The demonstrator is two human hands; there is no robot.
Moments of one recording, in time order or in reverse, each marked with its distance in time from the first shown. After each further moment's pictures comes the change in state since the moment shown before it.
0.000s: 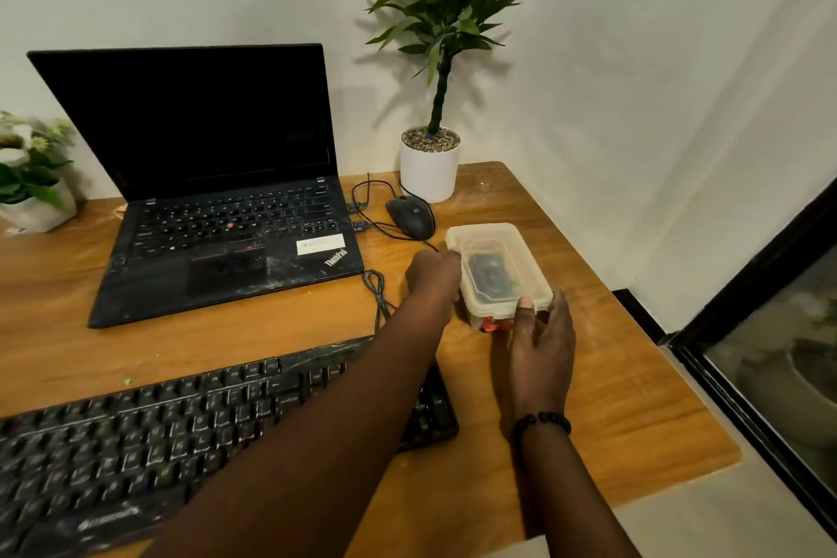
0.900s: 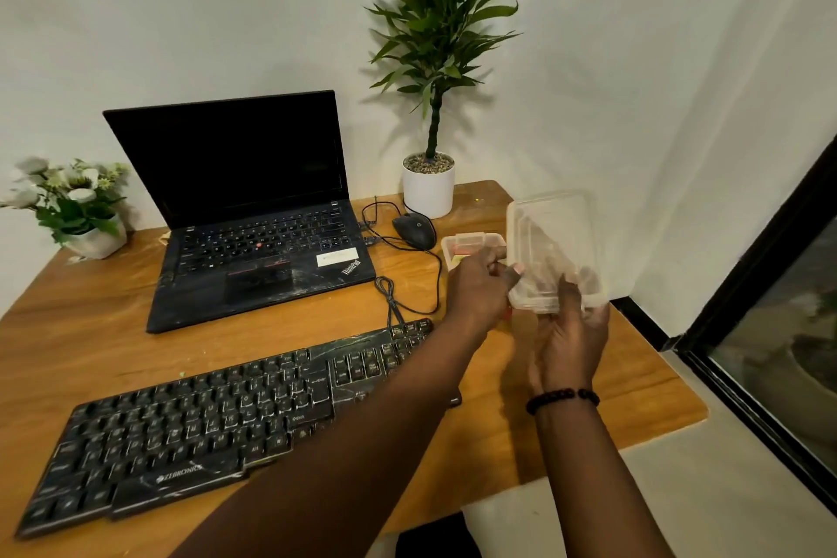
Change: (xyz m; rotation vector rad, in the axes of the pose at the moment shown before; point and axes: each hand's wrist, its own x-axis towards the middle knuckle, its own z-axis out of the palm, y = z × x) left_hand -0.107 0.006 -0.001 0.158 -0.244 0.548; right_hand -0.015 -0.045 -0.053 1.046 0.114 0.192
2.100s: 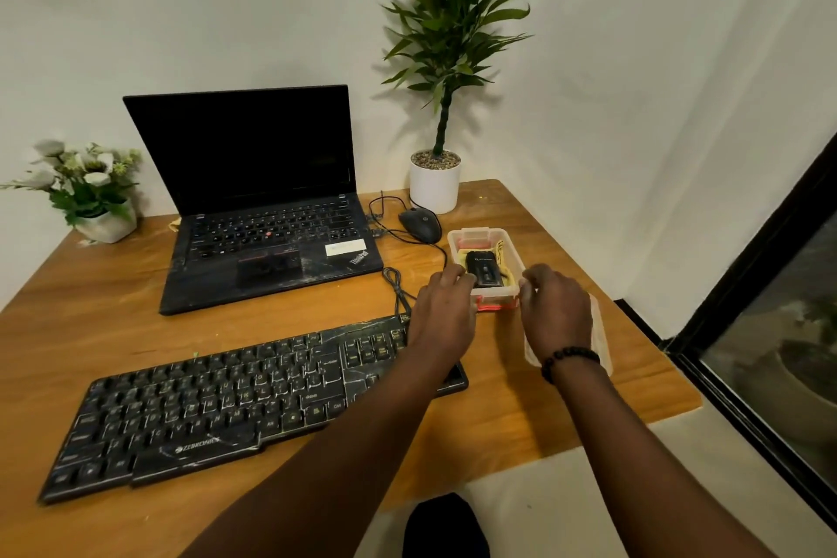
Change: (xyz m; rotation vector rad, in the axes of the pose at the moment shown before) left_hand -0.031 -0.054 -0.040 0.885 0.037 0.346; right_hand 0.015 0.002 0.004 -1.526 -0.316 -0.594
